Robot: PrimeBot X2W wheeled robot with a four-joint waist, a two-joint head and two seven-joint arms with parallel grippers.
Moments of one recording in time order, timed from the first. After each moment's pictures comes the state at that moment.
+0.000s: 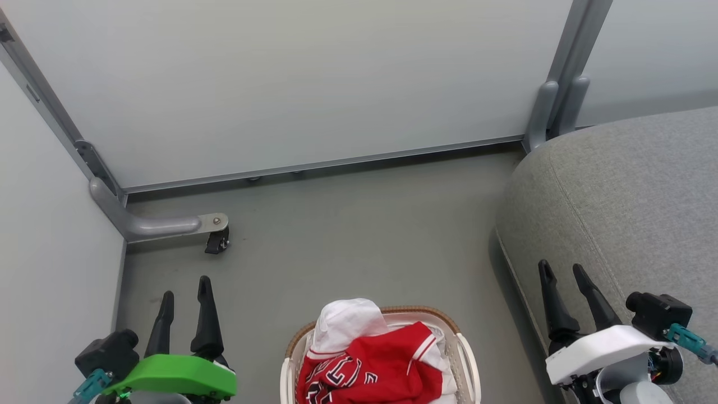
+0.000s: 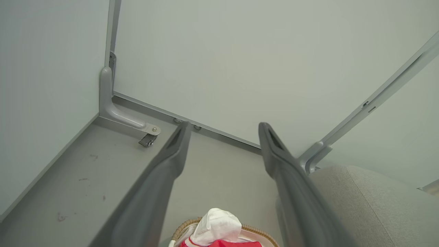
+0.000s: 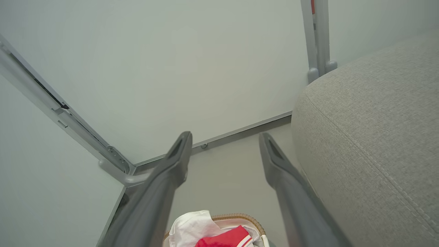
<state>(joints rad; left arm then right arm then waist) 0.01 0.04 -0.07 0.16 -0.60 -0.03 -0.14 -0.03 -0.04 0.01 0.17 0.48 0.13 -0.14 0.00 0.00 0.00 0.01</state>
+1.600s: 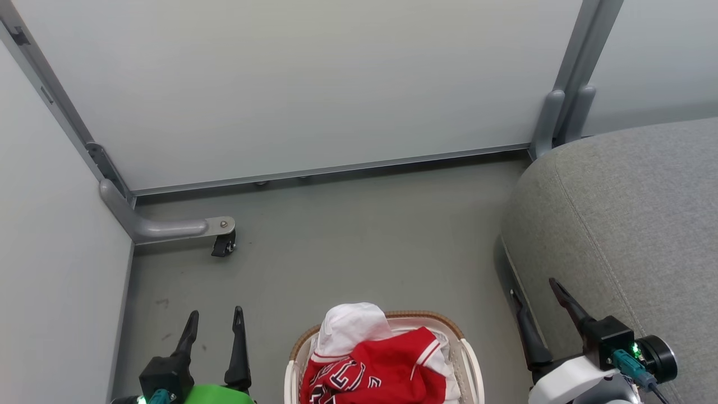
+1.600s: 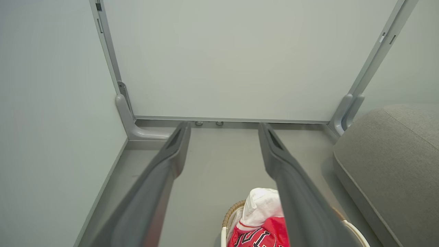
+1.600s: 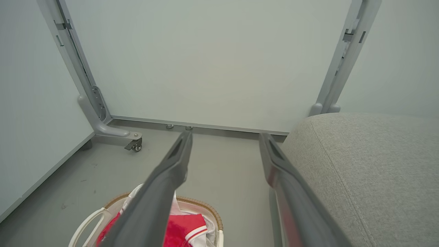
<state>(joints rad) 0.05 0.05 -0.14 0.26 -0.24 -0.02 -0.24 0.01 -0.05 0.06 0.20 0.05 0.13 -0.24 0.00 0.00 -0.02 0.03</state>
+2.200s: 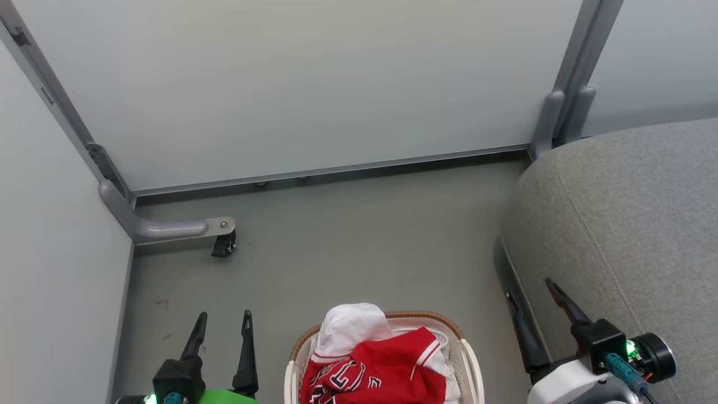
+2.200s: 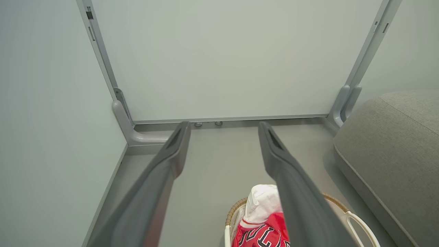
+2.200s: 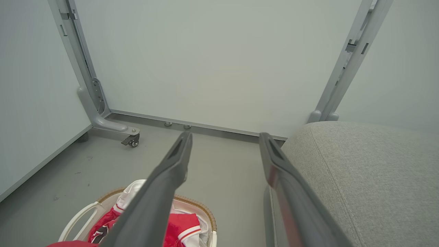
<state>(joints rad) 0.05 0.05 -0.16 0.27 -0.18 -0.02 -0.26 0.01 -0.05 0.07 0.20 -0.02 0.13 -0.26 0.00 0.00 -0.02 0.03</state>
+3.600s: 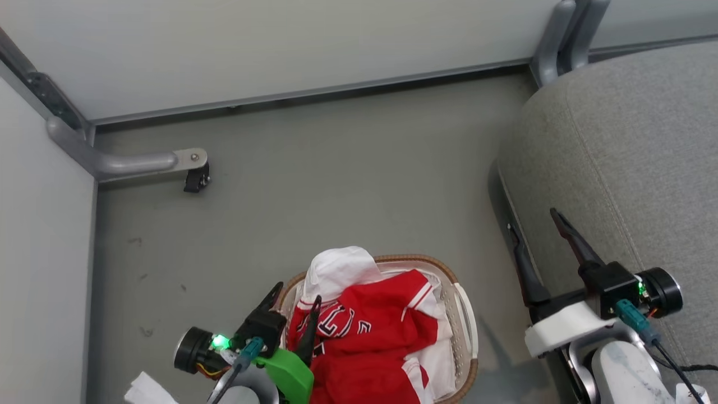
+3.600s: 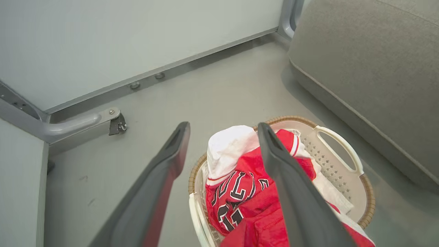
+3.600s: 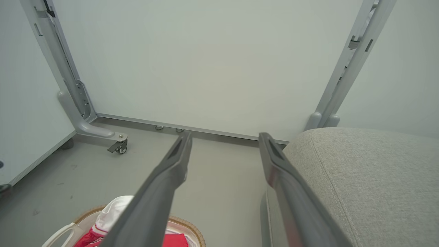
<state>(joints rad) -0.21 0.05 -0.38 0.60 -0.08 -0.10 -0.26 -0.13 -0.05 0.06 0.14 -0.03 0.13 -0.26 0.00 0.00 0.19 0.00</state>
